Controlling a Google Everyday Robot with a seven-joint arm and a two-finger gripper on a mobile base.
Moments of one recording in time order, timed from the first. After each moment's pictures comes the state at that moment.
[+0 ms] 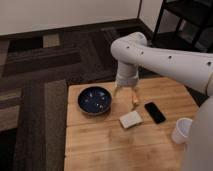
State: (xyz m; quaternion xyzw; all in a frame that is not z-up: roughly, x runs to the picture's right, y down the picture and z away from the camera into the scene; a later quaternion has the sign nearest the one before) arm 0.103 0.021 0.689 -0.21 0.27 0.68 0.65
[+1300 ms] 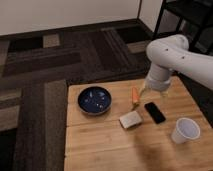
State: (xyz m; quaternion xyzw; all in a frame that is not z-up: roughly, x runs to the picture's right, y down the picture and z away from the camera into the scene) arm 0.263 0.051 0.650 -0.15 0.30 0.78 0.52
